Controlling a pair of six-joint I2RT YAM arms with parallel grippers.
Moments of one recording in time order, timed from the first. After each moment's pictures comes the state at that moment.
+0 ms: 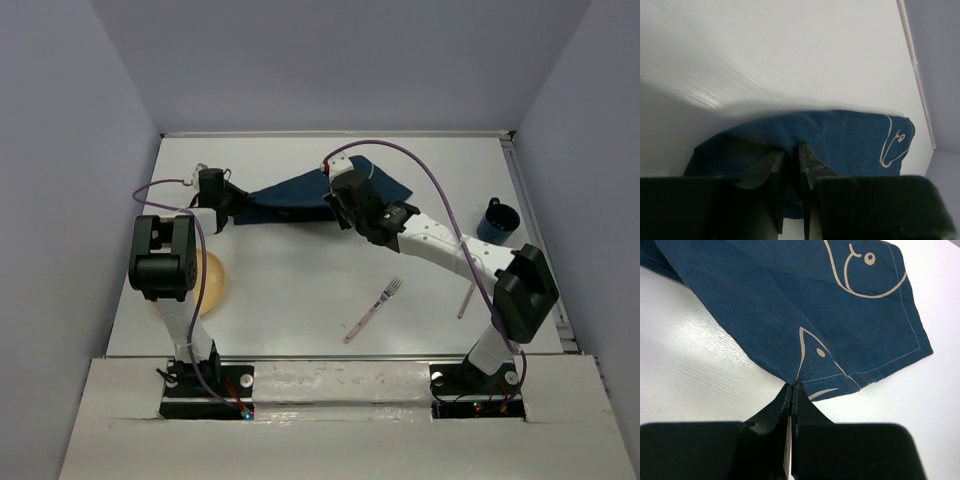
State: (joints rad) left arm -0.02 1.88 1.02 0.25 0.10 -1.00; right arm 0.82 1.67 1.37 -0.31 0.41 0.07
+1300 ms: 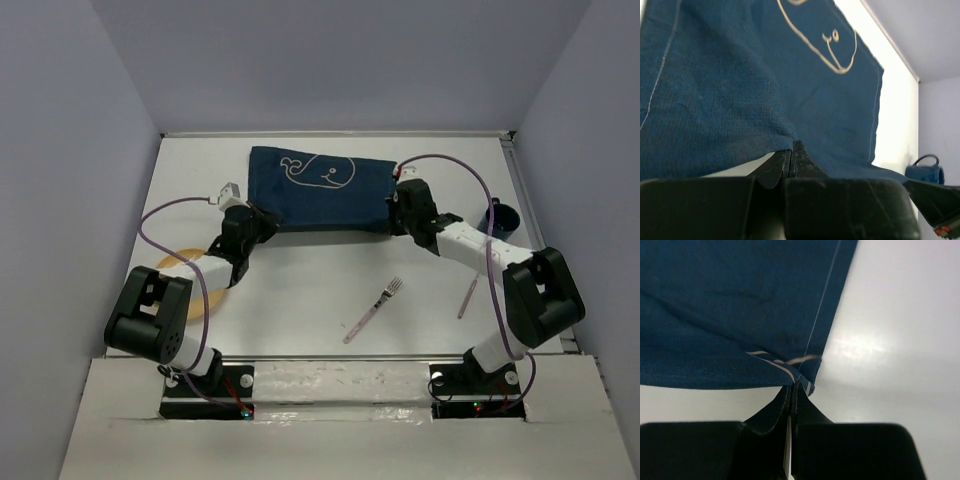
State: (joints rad) left arm -0.30 1.46 0.59 0.52 -0.07 -0.91; right arm 0.45 1.56 0.99 -0.10 0.21 0.20
